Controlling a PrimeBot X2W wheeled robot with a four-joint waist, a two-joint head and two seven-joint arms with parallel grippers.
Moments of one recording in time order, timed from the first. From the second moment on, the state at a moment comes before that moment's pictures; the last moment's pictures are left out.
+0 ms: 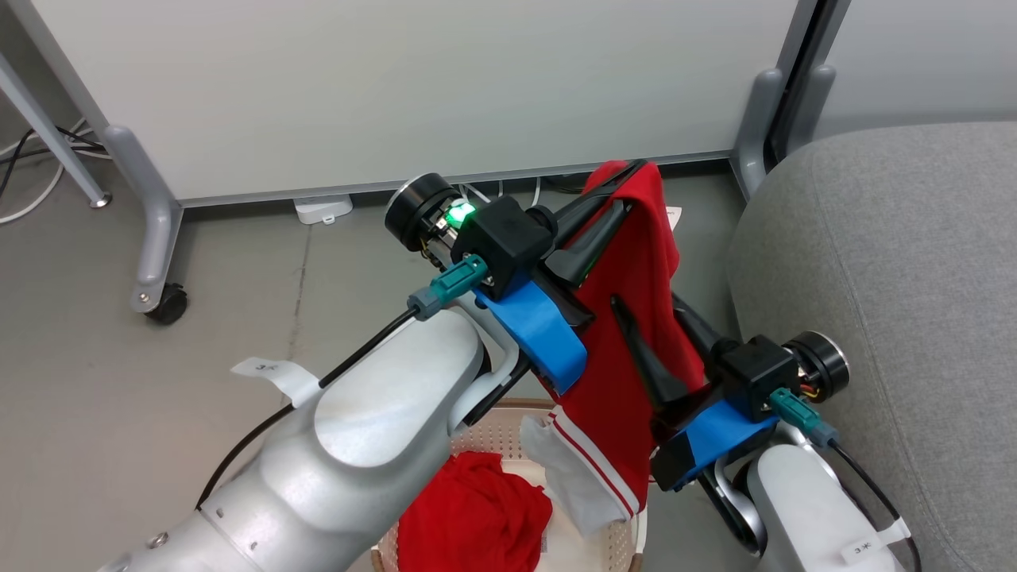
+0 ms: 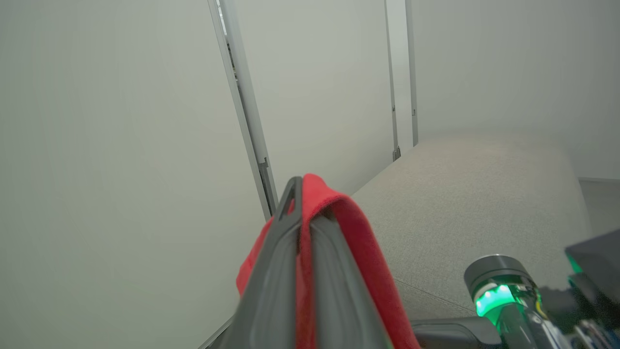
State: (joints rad) left arm -0.85 0.11 -0.93 0.48 -0.56 -0.13 -0.26; right arm -0.39 -0.06 0.31 0.40 0.04 0.13 -0.26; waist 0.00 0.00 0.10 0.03
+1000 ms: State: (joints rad) left arm -0.85 0.11 -0.93 0.48 -0.57 -0.13 -0.26; right arm -0.39 -0.05 0.31 0.38 0.06 0.13 -0.26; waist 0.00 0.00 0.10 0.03
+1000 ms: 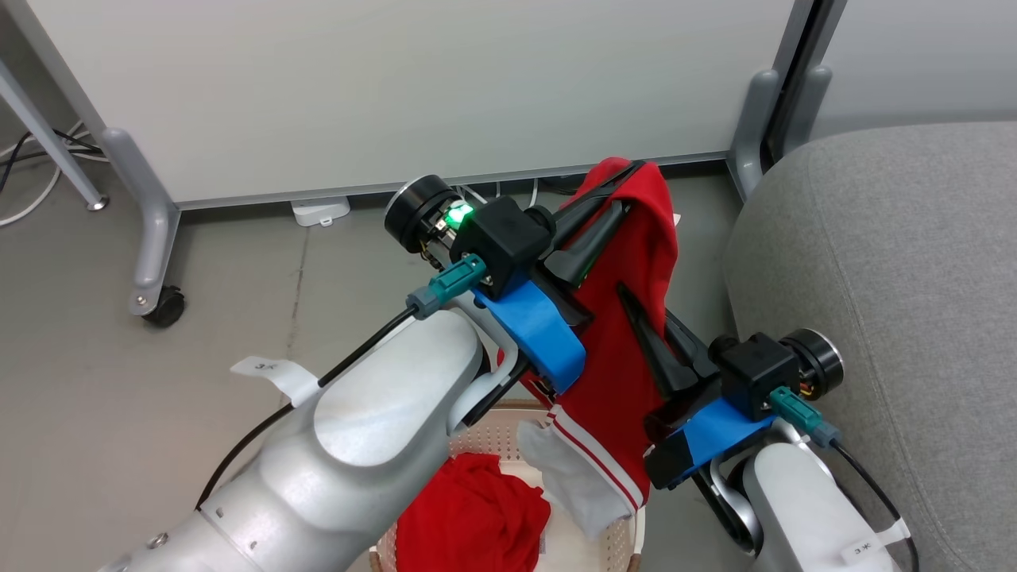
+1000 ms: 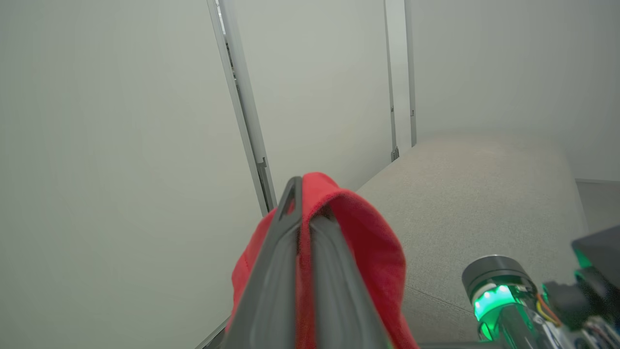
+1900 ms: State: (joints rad) left arm -0.81 0.11 -0.91 0.50 -0.52 -0.13 -0.26; right arm -0.38 -0.05 0.29 0.35 0.08 0.13 -0.26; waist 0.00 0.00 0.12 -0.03
